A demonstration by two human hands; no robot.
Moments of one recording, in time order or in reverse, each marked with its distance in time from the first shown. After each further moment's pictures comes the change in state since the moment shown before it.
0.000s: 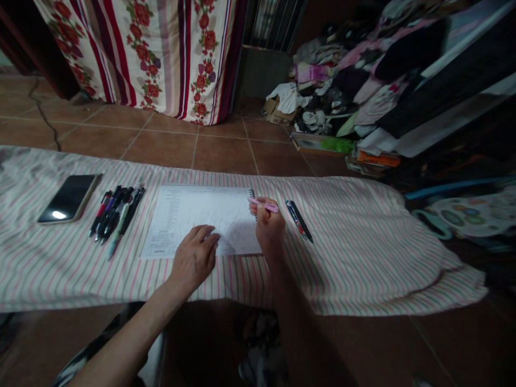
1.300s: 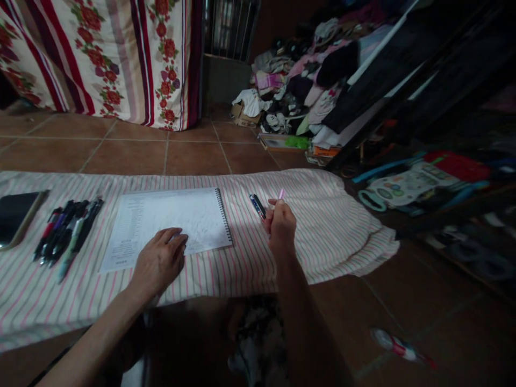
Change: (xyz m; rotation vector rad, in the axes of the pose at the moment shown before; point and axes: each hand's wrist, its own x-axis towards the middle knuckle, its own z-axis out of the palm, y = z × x) left_hand 0.002 0.001 -0.006 0.171 -0.107 0.056; right_hand 0.011 -0.005 -0.101 0.190 0.228 0.275
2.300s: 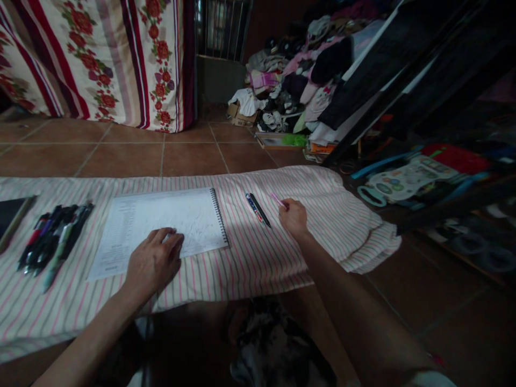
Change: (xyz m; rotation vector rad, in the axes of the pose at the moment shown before) left_hand 0.009 0.008 -0.004 0.115 -0.018 -0.042; right_hand 0.098 0.057 -0.076 -1.137 -0.048 -0.359
